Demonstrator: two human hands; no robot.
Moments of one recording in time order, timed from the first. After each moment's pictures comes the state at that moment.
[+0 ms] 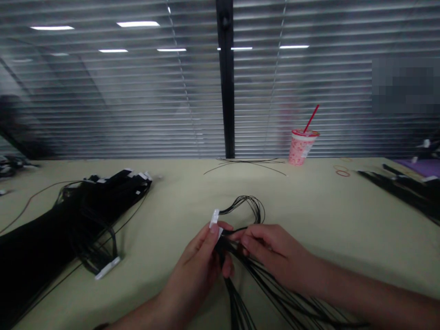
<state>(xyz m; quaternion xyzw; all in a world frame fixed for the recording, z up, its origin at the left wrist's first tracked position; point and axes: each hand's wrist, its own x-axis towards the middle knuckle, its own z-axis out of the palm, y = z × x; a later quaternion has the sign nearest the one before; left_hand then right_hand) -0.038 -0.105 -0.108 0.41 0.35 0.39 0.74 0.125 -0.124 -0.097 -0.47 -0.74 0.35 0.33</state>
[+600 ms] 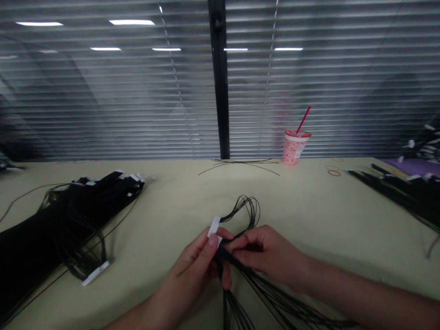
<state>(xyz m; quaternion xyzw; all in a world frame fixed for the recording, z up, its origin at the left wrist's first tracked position) -0.042 -0.107 -0.112 0.49 0.33 0.33 0.74 0.124 -0.123 -0.111 -0.40 -0.58 0.60 0.37</state>
